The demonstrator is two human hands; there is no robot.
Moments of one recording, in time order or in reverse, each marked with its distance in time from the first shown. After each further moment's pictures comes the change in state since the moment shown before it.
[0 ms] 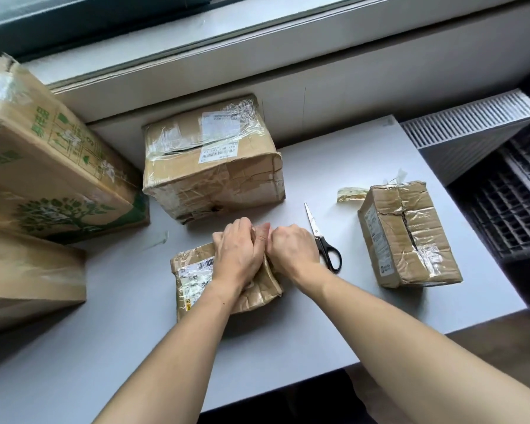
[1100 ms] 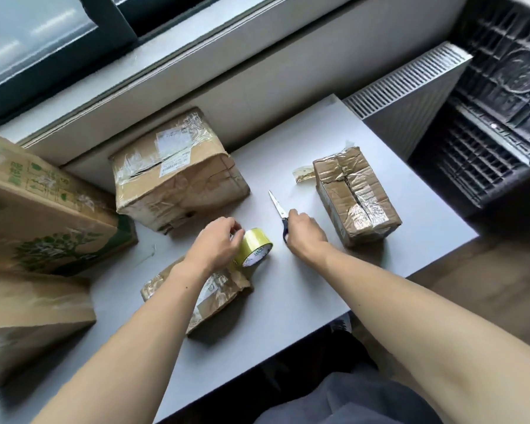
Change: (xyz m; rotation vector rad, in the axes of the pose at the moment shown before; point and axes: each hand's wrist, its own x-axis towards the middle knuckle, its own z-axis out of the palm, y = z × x) left_hand -0.002 0.048 -0.048 0.176 -0.415 0.112; right_hand -0.024 0.087 -0.011 0.055 -0.073 0.235
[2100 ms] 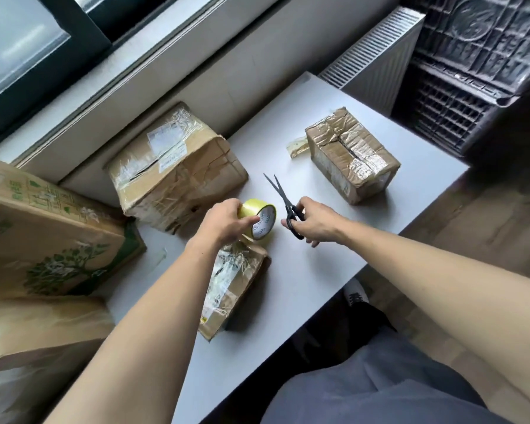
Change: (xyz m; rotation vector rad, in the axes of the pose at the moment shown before) left_hand 0.006 -0.013 -0.013 0.126 -0.138 0.057; right_hand -0.074 -0.010 -0.005 0.563 -0.126 0.091
